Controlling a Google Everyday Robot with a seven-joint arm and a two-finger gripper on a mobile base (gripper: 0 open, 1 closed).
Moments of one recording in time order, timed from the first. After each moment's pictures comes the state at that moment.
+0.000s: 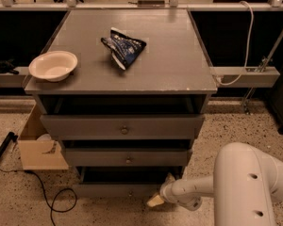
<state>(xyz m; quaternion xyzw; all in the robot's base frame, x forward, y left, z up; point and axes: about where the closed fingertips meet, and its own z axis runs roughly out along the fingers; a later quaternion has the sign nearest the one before) 0.551 -0.100 0.185 -0.41 0.86 0.06 0.28</state>
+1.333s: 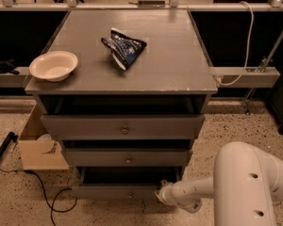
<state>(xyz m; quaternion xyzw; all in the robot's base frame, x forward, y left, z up) 0.534 -0.089 0.185 -0.43 0.86 0.07 0.27</state>
